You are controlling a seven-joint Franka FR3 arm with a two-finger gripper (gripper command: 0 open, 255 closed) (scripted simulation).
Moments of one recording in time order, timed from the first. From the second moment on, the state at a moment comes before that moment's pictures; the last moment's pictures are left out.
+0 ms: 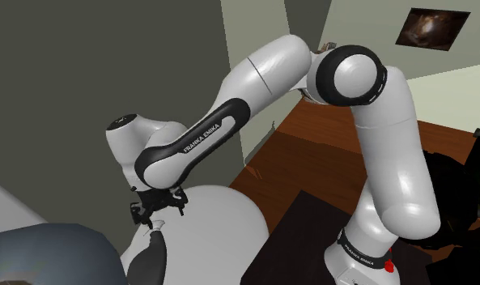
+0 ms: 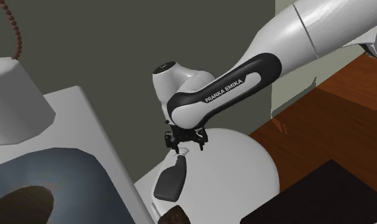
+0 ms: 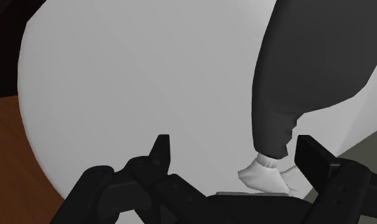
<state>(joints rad) 0.18 0.56 0.42 -1.79 -0.30 2.06 1.24</state>
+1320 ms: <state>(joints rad) 0.29 0.88 0.35 -1.51 -0.35 2.05 1.34</state>
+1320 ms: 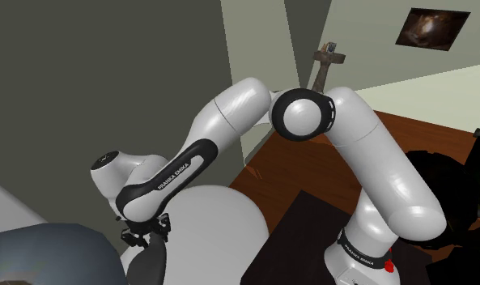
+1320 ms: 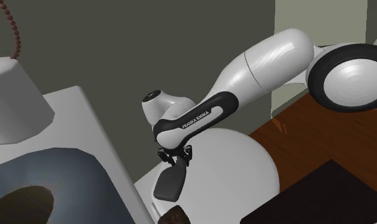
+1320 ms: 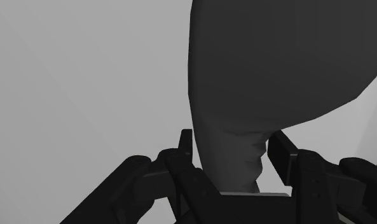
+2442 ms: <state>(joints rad) 0.27 0.77 0.38 -1.54 -0.31 1.97 1.32</state>
